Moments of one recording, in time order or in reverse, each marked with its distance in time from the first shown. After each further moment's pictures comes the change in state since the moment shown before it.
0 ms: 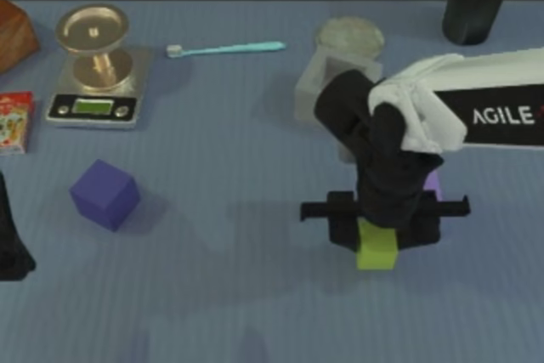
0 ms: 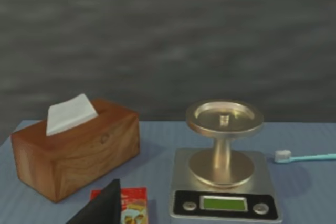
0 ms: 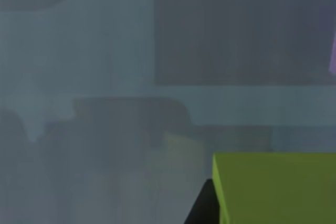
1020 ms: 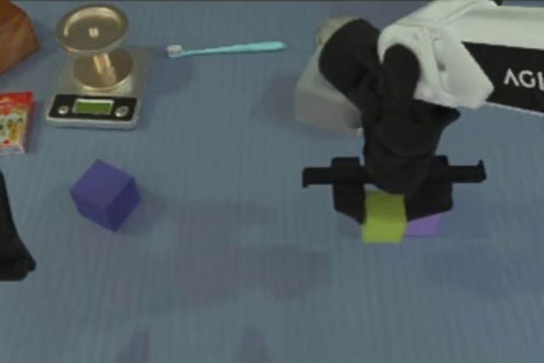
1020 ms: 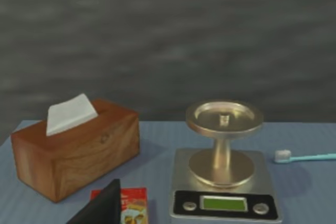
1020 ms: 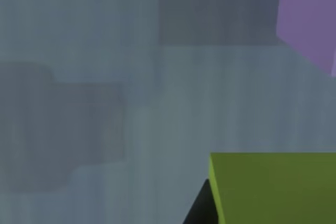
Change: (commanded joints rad) left arm 0.000 0.000 0.000 0.000 0.000 0.000; right arm -0.006 -0.083 0.124 -0.211 -0.002 -0.006
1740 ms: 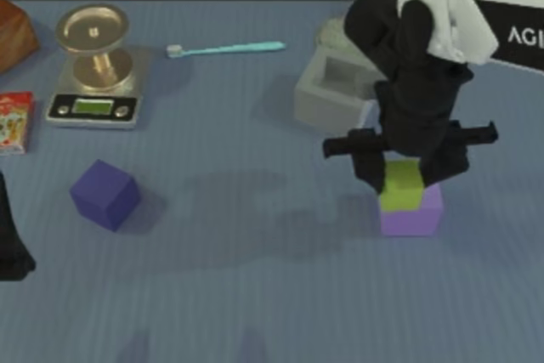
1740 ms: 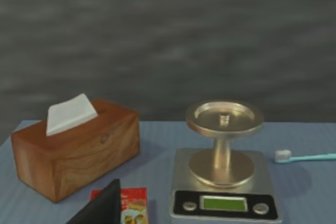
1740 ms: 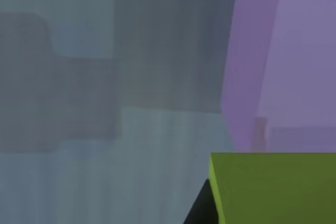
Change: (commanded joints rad) left arm 0.000 0.000 0.000 0.000 0.000 0.000; right arm -0.102 0.085 0.147 -0.077 -0.007 -0.183
